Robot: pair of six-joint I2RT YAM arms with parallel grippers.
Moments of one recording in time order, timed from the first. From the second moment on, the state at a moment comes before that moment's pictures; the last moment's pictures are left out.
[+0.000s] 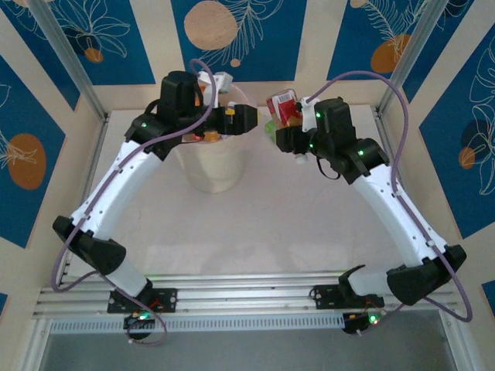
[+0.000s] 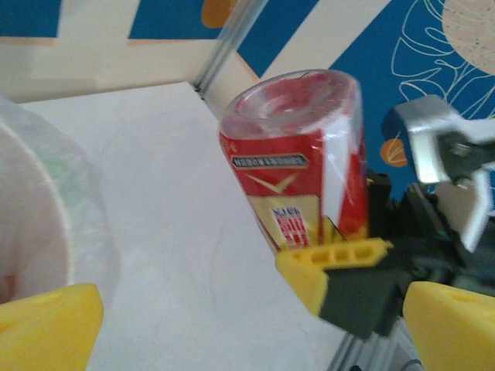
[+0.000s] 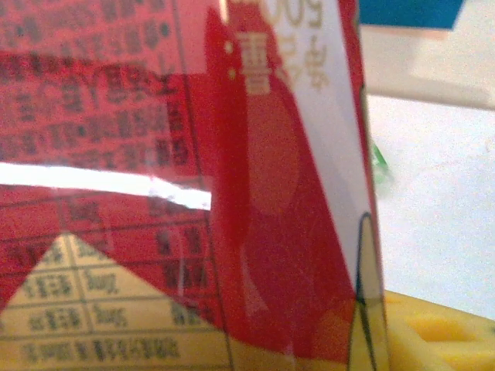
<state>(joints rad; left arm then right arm) -0.57 1.61 1.90 -0.67 0.47 -0.44 0.48 1.30 1.52 -0.75 -0.03 0.20</state>
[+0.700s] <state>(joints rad) -0.60 1.66 1.94 -0.58 0.53 -0.53 0.63 1.33 1.54 -0.69 0.01 0.20</state>
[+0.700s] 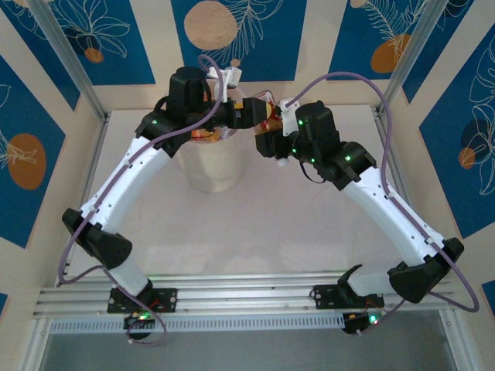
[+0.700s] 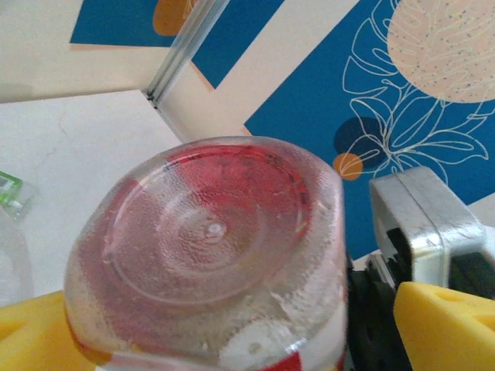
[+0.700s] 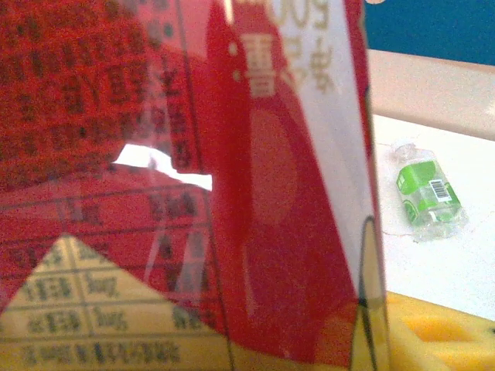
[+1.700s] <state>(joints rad) -0.37 1.62 1.97 -0.54 0.52 -0.57 0.65 1.32 1.55 -0.63 0.02 0.21</state>
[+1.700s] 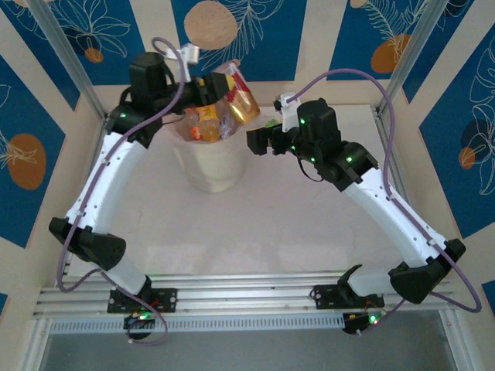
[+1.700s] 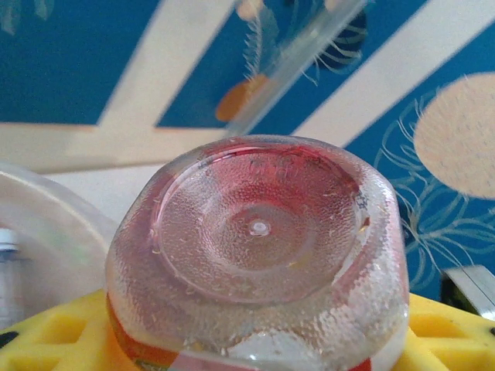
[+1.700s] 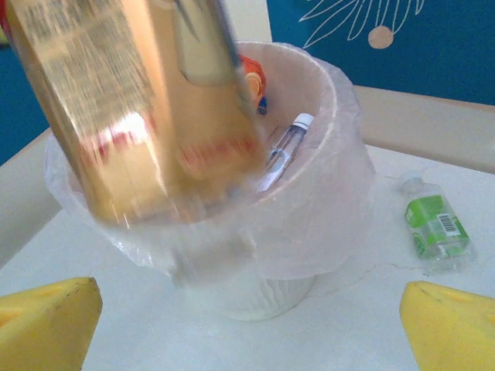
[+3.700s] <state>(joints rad) -0.25 2.03 2.44 -0.99 0.47 -0.35 0.47 1.46 1.59 -0.71 0.11 0.23</state>
